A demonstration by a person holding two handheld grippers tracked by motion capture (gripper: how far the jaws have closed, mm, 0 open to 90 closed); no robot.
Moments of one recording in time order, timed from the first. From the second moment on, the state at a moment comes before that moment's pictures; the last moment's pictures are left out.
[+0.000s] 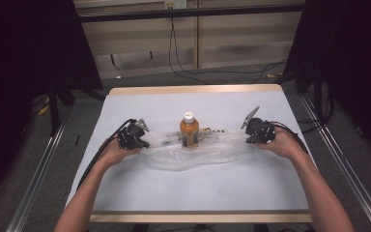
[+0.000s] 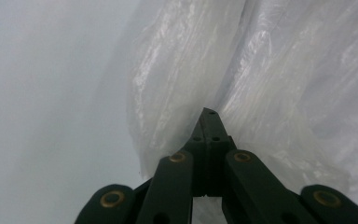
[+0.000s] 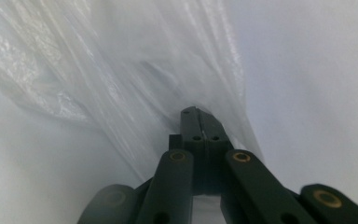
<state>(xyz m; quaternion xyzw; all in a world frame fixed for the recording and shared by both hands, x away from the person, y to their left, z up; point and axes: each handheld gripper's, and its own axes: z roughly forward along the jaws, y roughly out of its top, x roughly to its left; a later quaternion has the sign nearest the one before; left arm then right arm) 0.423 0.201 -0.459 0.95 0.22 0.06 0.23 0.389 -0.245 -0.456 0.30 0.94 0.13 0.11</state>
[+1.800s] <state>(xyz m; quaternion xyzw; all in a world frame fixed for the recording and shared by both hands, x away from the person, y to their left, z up) 0.363 0.099 -0.473 0.93 0.14 -0.02 0.34 0.475 -0.111 -0.468 0.33 0.90 0.27 0.03</state>
